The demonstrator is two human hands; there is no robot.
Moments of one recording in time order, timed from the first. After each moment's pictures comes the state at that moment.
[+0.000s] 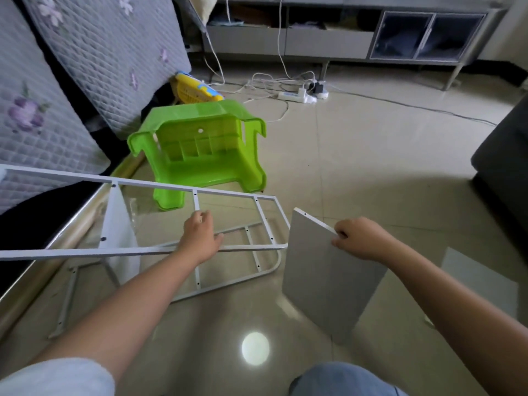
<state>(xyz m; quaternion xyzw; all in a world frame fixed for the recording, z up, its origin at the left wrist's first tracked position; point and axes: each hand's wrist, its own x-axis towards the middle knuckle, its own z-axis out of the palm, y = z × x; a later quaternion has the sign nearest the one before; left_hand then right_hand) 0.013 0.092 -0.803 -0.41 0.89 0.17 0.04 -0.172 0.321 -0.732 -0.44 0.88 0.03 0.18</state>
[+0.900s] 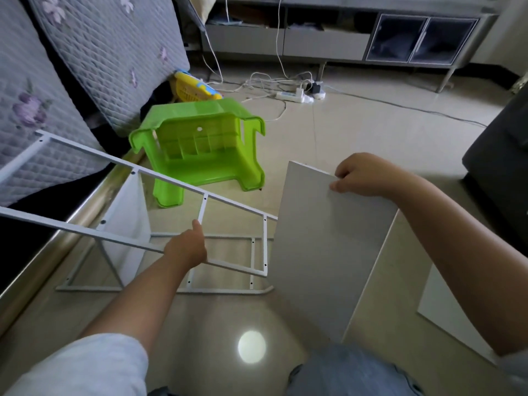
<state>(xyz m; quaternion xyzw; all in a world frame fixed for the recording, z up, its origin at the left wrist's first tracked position) 0.038 0.078 -0.830 -0.43 0.88 0.10 0.16 -0.169 0.291 -0.631 -0.45 0.88 -0.03 0.13</state>
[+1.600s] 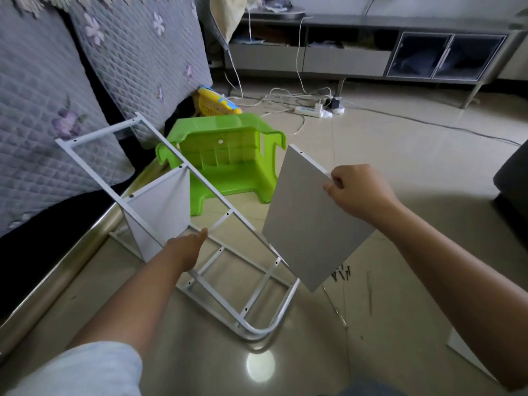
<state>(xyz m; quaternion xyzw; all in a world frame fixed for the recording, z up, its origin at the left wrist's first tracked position) 0.058 0.035 -0.812 -0.33 0.91 -0.04 0.23 -0.150 0.253 -0.650 -0.43 0.89 -0.12 0.00</state>
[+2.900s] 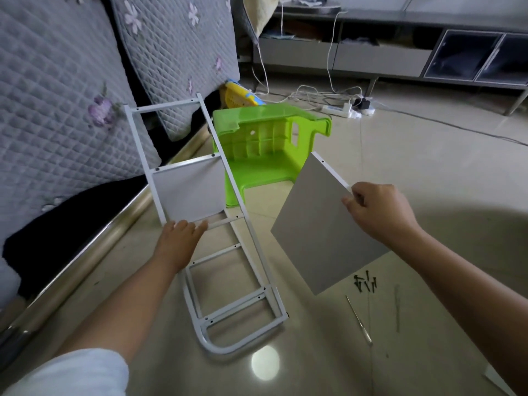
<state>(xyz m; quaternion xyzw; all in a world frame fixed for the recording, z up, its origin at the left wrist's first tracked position) 0.106 -0.008 -0.832 -0.32 0.92 -0.19 0.11 -0.137 0.230 -0.685 -0.43 0.89 -0.18 -0.01</state>
